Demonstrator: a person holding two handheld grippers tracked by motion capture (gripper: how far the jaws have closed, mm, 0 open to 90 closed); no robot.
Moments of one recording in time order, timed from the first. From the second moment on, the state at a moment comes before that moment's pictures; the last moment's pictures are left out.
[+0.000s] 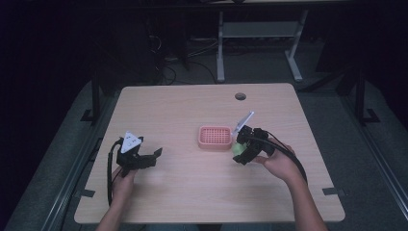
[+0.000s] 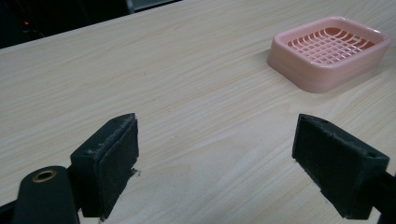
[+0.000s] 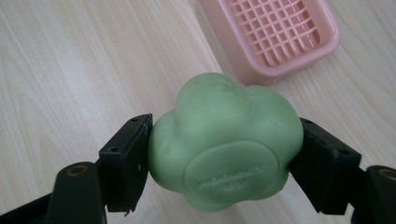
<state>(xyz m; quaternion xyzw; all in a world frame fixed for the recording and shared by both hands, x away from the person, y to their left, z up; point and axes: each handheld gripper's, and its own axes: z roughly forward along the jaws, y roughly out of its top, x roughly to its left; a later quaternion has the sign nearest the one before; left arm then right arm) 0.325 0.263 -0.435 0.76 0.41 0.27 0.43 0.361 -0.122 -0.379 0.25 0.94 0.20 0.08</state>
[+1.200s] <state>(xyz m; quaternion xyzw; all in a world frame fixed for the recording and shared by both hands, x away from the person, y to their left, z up) 0.325 0.263 -0.435 0.76 0.41 0.26 0.43 0.409 -0.080 -0.364 0.23 0.95 0.20 0.07</state>
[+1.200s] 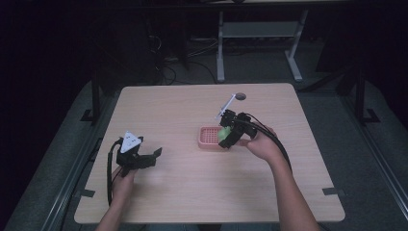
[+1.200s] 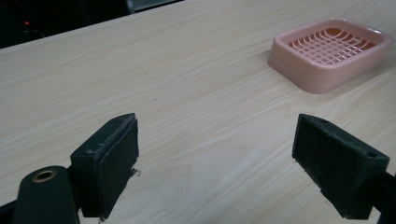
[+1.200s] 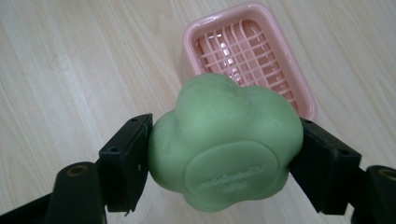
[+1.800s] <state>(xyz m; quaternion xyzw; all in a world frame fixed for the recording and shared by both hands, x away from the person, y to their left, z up) 0.326 0.266 -0.435 0.76 0.41 0.26 0.43 0.438 -0.061 -0.363 0.24 0.95 0.20 0.06</state>
